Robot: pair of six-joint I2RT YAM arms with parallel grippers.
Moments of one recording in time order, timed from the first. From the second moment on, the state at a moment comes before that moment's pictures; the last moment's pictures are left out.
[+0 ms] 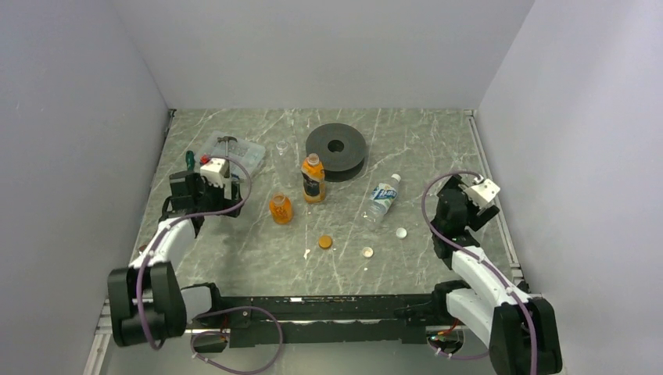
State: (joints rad) left arm 0.13 1.13 0.56 -0.10 0.40 0.22; right arm 0.18 0.92 0.32 0.31 0.95 0.35
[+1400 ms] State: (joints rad) left arm 0.16 1.65 0.38 0.97 0.36 0.04; right arm 0.04 1.49 0.24 1.07 0.42 0.09
